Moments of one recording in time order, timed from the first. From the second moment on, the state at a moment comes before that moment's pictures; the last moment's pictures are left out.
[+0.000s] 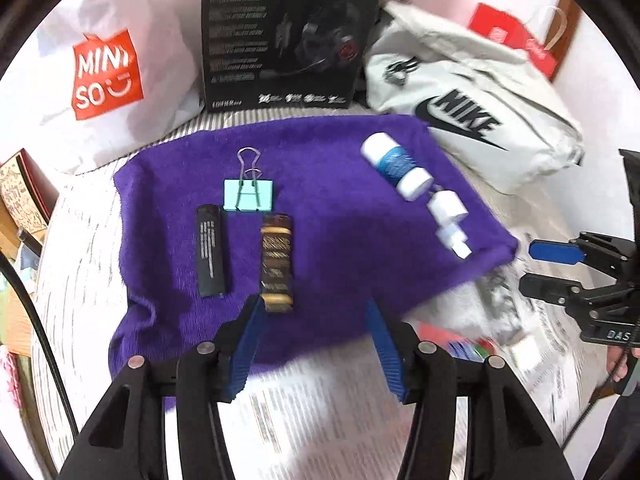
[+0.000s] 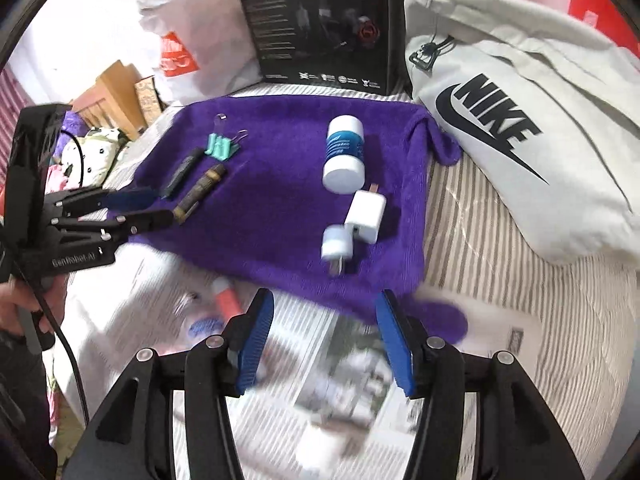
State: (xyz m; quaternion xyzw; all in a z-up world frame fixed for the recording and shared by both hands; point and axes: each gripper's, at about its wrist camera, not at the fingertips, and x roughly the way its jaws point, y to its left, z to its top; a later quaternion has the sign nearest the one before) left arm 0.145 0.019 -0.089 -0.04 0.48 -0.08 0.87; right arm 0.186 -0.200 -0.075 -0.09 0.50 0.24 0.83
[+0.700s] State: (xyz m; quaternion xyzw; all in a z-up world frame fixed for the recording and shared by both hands) left arm 0.044 -0.017 -0.117 -0.04 0.50 -0.11 0.86; right arm 0.098 -0.256 -0.128 -0.06 0.53 0.17 0.83
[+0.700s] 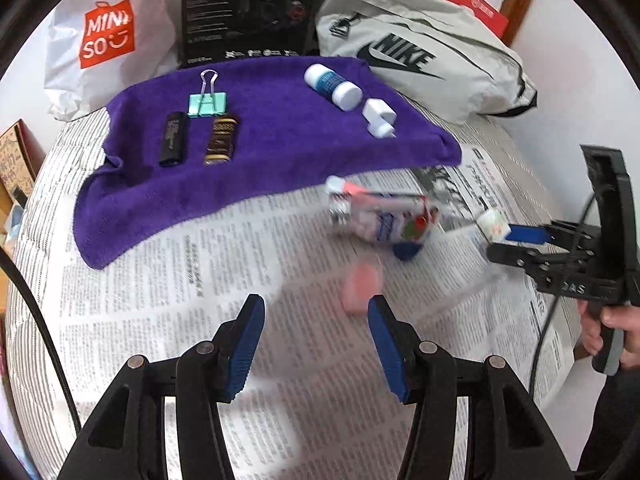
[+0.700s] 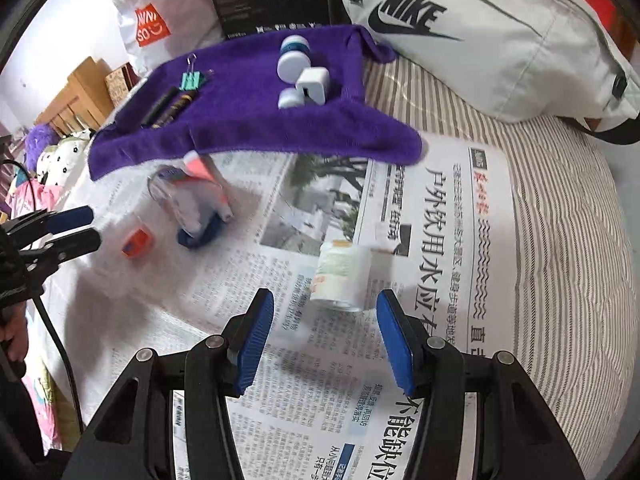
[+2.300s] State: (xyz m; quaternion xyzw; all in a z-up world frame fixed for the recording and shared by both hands) left arm 0.066 -0.047 -0.124 -0.02 0.49 -0.16 0.86; right arm 0.106 -0.257 -0.137 -0.06 0.52 0.18 0.83
